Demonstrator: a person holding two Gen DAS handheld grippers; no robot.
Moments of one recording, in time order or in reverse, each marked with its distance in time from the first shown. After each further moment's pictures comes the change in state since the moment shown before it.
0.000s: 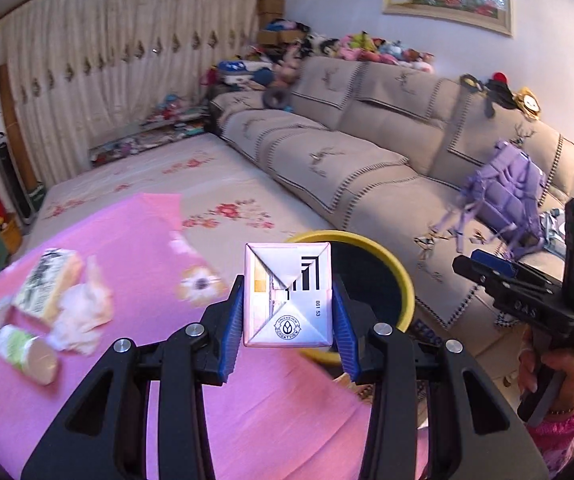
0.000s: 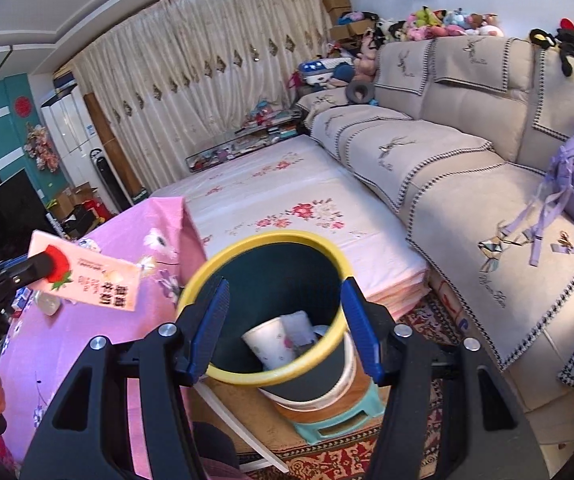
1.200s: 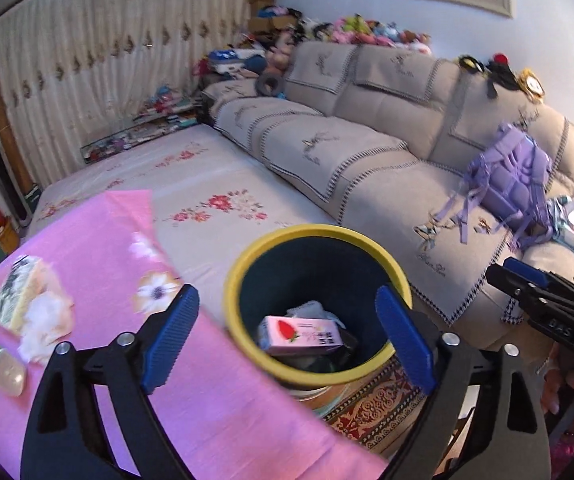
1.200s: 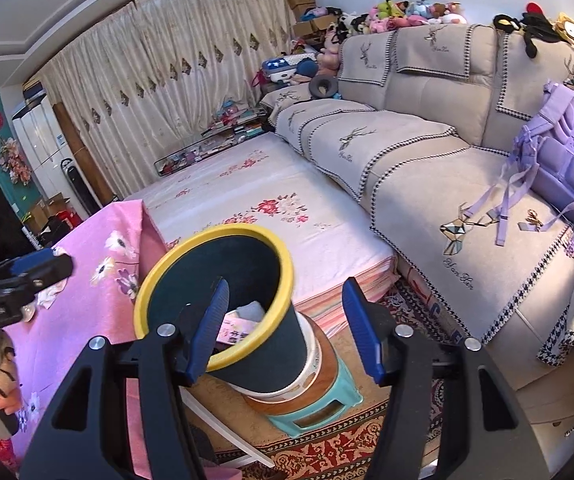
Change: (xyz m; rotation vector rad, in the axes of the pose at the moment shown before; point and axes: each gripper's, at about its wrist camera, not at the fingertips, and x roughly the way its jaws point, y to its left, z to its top) left arm 0.043 -0.019 0.003 0.004 0.022 0.039; right arm -0.009 -0.041 -0.009 0.051 0.009 -0.076
